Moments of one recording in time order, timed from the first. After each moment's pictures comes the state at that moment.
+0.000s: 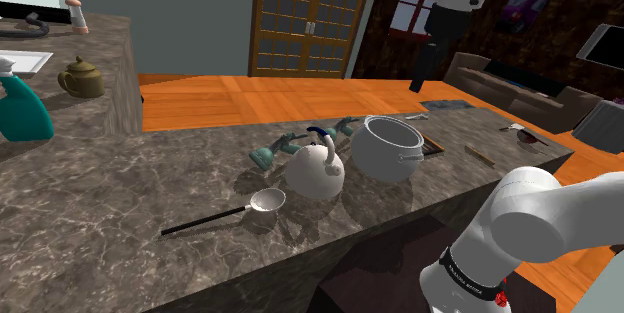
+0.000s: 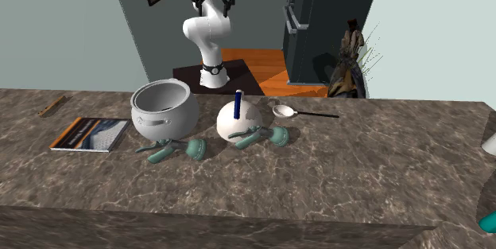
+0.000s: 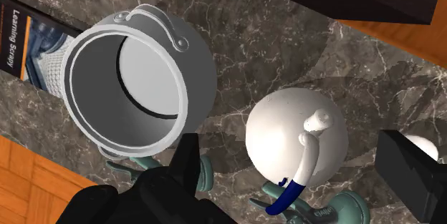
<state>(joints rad) -0.01 -0.80 0.07 -2.27 -0.11 1.47 -0.07</state>
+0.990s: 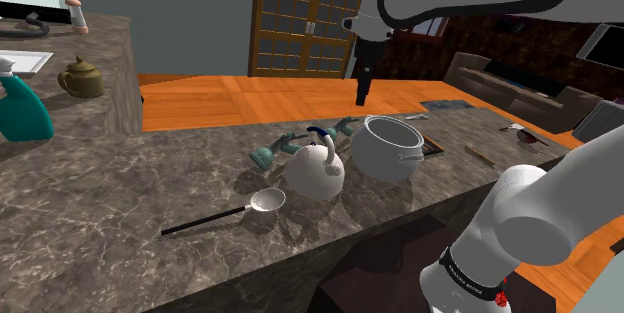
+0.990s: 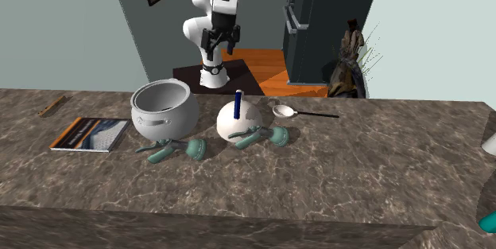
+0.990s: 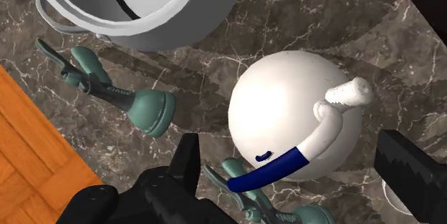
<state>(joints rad) 0.08 -0.37 -0.03 -2.18 -0.18 1.77 -0.46</state>
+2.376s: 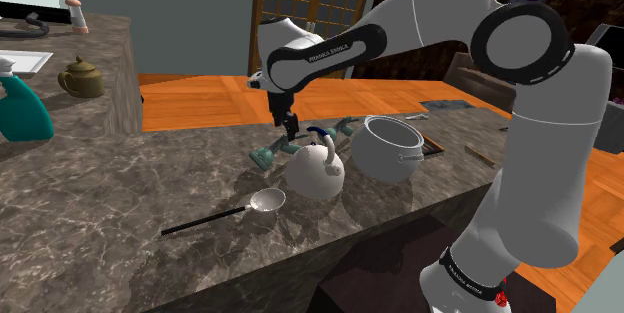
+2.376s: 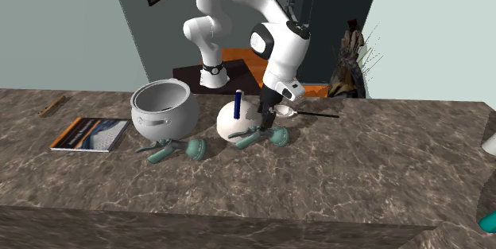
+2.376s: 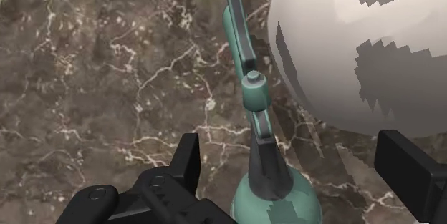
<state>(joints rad) 0.18 0.35 0.03 -1.79 -0.24 2.00 -0.98</state>
